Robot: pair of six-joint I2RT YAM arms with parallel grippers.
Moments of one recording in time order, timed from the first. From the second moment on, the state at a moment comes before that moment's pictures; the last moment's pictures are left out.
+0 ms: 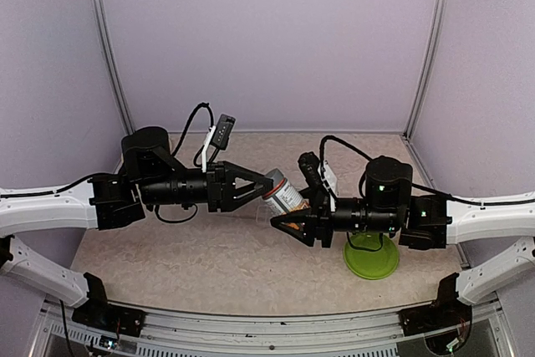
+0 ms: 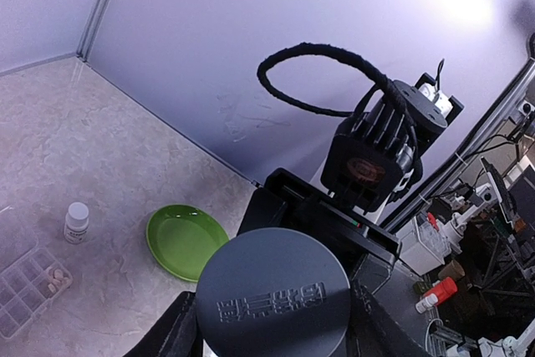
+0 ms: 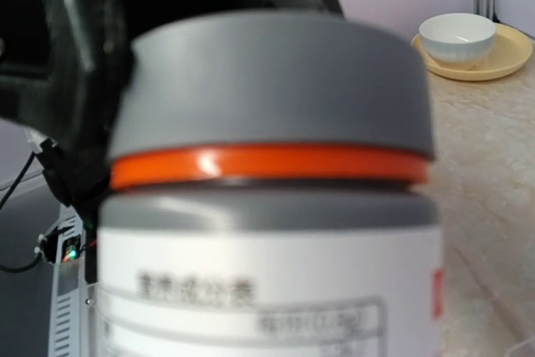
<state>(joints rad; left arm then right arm) -1.01 1.23 0.89 0.26 0.38 -0.53 1.15 1.20 0.77 0.25 -0.18 0.19</state>
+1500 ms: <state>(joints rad) -0.94 1.25 0.87 0.29 0.39 -0.54 1.14 1.22 0.77 0.28 -0.11 0.16</state>
